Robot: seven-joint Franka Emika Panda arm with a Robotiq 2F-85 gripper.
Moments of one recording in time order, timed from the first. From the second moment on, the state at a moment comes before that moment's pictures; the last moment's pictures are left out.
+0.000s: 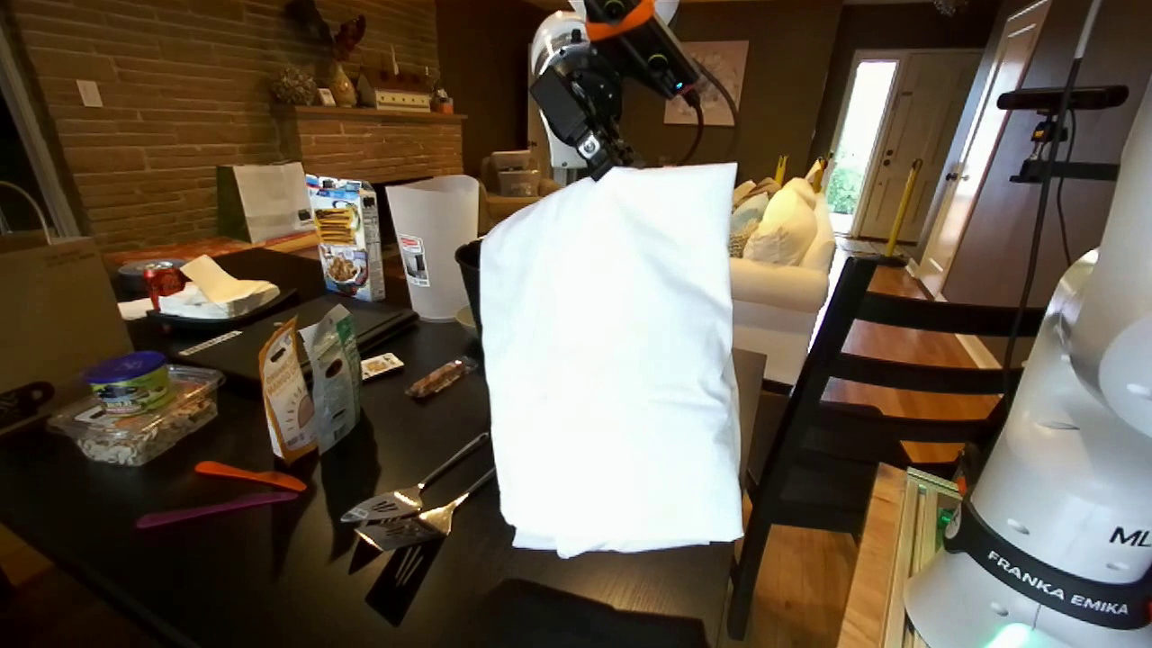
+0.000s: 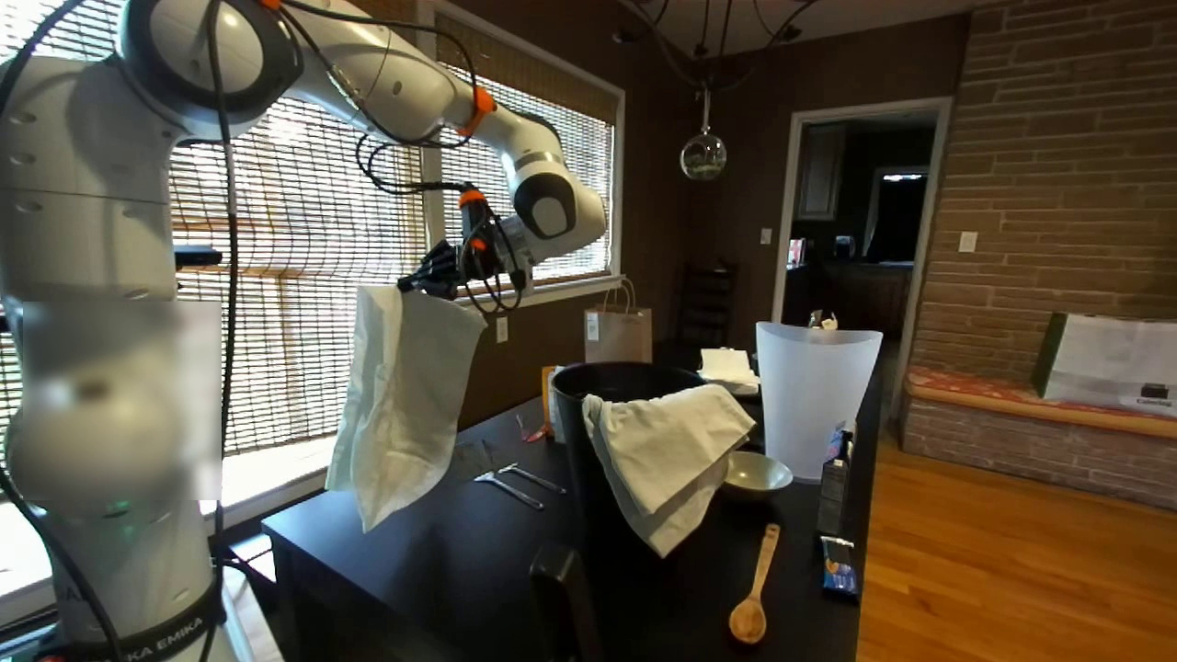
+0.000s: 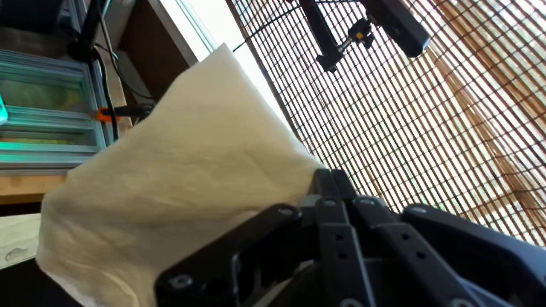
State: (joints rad) arm -0.04 0.06 -0.03 -1.90 0.78 1.04 0.11
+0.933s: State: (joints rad) arm 0.00 0.09 0.00 -2.08 0.69 1.23 -0.03
